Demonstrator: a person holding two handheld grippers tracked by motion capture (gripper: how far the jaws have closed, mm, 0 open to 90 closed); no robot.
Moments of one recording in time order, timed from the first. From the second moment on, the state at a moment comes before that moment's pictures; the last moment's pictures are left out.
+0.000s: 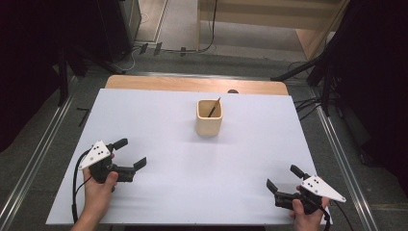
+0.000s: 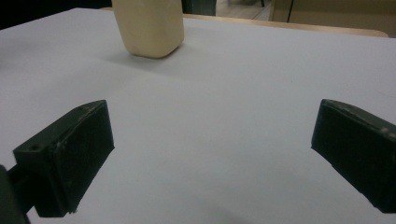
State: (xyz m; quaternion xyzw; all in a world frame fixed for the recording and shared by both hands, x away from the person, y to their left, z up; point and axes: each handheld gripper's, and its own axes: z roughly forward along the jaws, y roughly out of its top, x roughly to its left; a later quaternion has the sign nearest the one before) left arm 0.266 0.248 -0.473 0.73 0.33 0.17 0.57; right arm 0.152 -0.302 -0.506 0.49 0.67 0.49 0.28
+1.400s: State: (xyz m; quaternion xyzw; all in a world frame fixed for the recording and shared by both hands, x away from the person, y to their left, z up) left arm 0.219 0.312 -0.481 0.74 0.36 0.20 0.53; right arm 0.150 -0.303 -0.503 0.49 0.67 0.48 0.29
